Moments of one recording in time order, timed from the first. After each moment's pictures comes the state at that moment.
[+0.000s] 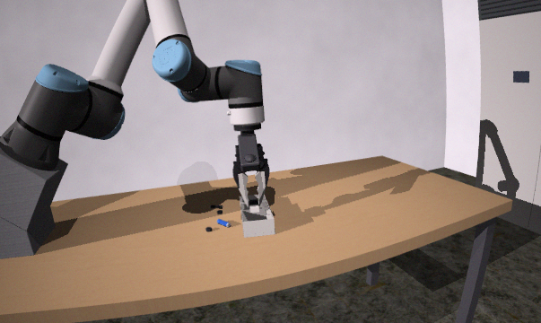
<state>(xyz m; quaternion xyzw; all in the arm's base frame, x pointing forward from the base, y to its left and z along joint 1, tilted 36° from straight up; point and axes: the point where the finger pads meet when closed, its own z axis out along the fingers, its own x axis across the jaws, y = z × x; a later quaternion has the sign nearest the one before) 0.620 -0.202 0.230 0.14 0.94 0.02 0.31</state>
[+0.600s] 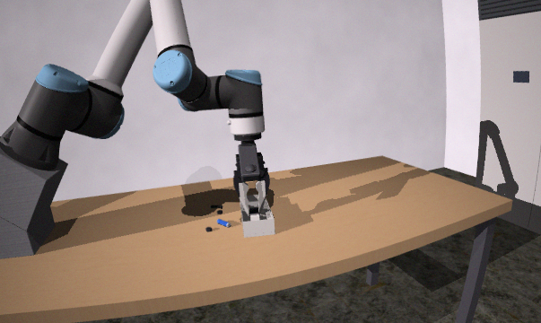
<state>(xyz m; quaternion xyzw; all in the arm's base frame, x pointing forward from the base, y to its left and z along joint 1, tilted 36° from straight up) 0.635 -0.202 0.210 0.13 0.94 0.02 0.31</state>
